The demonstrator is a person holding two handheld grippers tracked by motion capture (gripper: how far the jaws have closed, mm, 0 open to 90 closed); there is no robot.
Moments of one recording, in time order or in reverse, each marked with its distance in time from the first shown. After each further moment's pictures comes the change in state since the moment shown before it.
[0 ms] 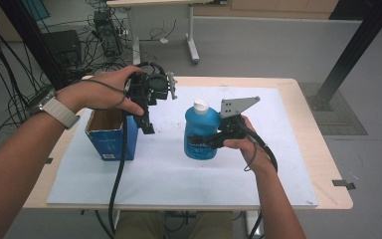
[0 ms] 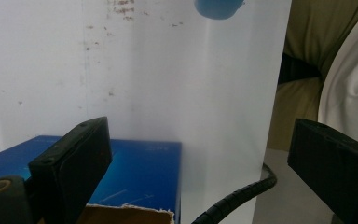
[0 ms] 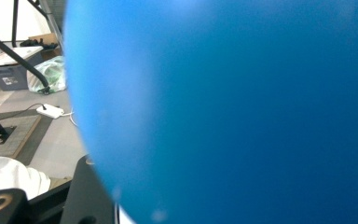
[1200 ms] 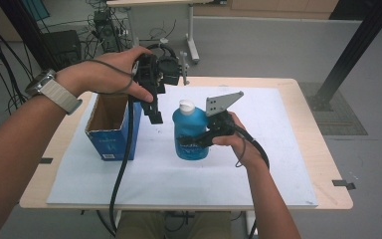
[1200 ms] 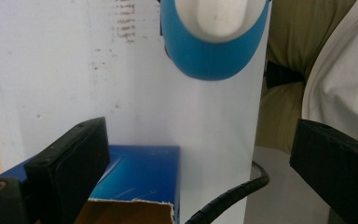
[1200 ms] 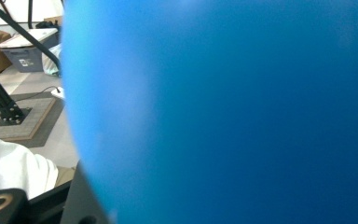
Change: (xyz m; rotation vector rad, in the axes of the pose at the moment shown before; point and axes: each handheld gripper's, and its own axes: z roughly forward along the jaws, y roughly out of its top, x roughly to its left) left arm -0.005 0.029 -0.041 0.003 -0.007 0.037; right arm -0.004 0.013 0.026 0.073 0.068 -0.021
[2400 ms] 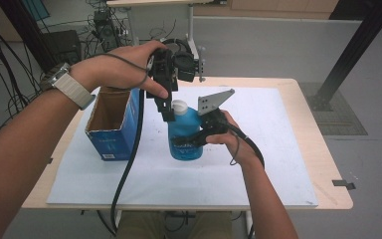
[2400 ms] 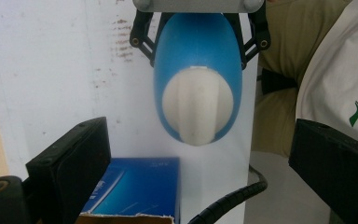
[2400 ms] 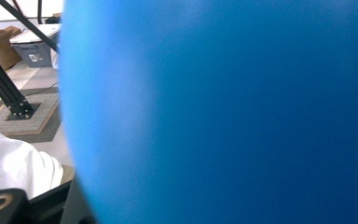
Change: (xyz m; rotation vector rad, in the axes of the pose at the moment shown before) left arm -0.003 0.028 -0.010 -0.001 -0.004 0.032; right arm -0.003 0.008 0.013 0.019 0.033 -0.007
